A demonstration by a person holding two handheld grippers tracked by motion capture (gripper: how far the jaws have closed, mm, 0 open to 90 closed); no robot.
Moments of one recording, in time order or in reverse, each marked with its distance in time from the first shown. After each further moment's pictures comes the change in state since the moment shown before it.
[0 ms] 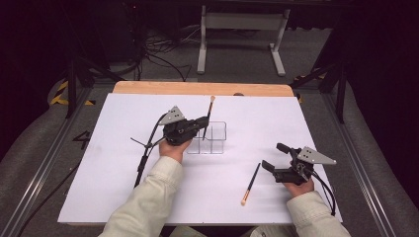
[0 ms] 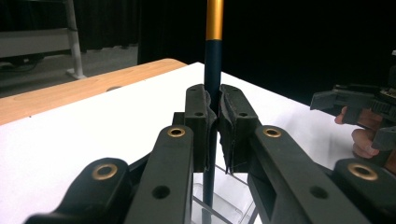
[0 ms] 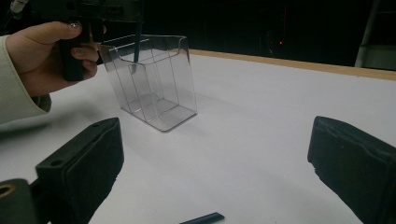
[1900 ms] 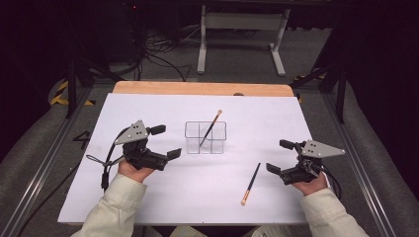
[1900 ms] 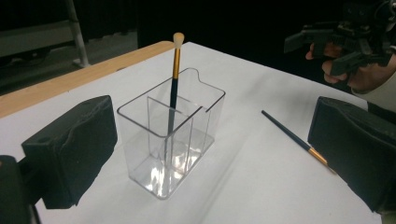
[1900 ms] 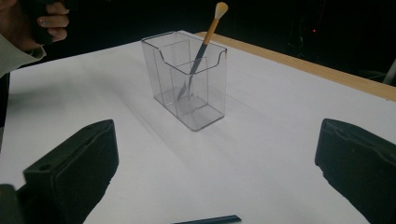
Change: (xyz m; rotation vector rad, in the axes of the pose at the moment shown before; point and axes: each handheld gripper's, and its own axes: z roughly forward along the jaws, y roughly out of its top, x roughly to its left) left arm -0.029 0.010 -0.119 0.101 0.004 0.089; right arm 0.013 0.051 -0.016 0.124 0.112 -0.111
